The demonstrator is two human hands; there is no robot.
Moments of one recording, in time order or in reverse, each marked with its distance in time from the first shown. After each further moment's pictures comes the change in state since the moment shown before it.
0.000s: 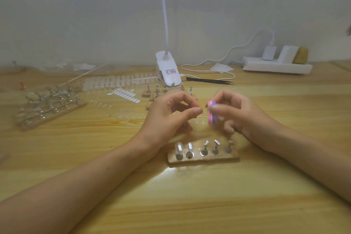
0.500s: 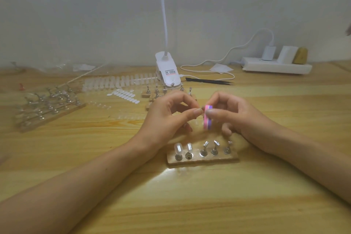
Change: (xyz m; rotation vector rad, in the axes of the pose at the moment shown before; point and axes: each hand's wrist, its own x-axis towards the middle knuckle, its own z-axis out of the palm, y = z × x) left_hand 0.000 0.000 0.000 -0.023 -0.007 -0.017; right_hand 0.000 -0.002 0.002 -0.025 -0.047 0.021
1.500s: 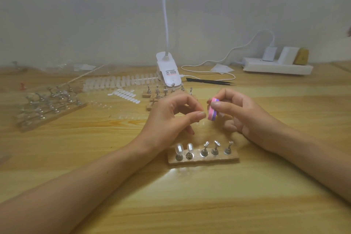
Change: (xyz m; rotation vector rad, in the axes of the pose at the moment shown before) left_hand -0.001 0.002 0.001 0.047 -0.025 0.039; right_hand 0.003 0.001 -0.004 0.083 0.113 0.045
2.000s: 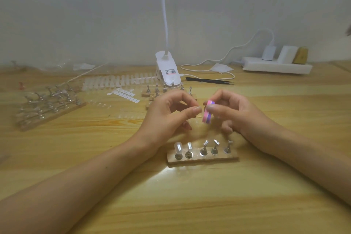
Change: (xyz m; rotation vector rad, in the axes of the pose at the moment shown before) left_hand 0.001 0.001 0.000 -0.063 0.036 -0.045; right_hand -0.003 0.001 0.005 -0.083 -0.062 -0.064
